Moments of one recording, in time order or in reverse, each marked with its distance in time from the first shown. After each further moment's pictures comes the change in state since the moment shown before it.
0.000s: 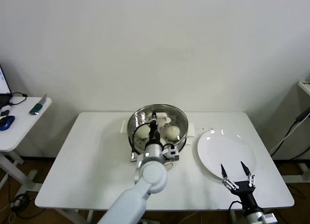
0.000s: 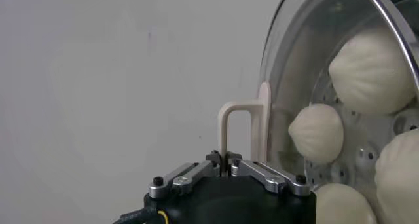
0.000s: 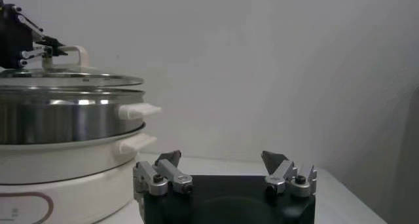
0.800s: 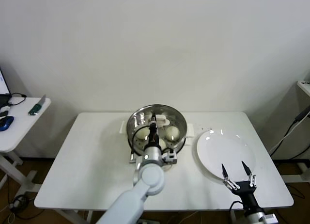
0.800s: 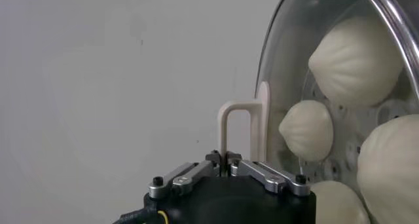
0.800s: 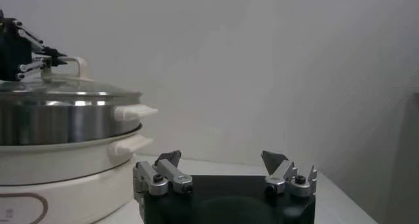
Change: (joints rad) left arm 0.004 0.030 0.015 0.039 0.004 -0.002 -0.047; right arm 0.000 0.002 0.004 -0.006 -0.007 0.016 -0.002
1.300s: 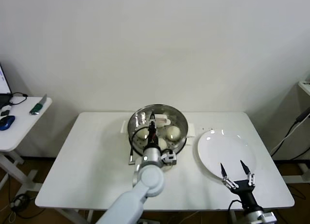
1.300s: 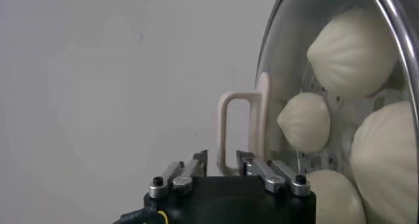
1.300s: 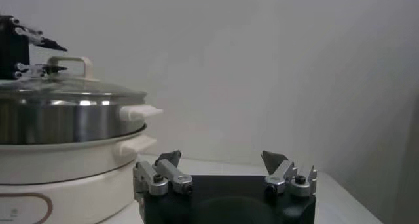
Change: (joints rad) left arm 0.005 0.013 0.010 -0.022 -0.017 0.002 -0.001; right arm 0.013 -0.004 -0.009 -0.003 -0.004 -0.012 -0.003
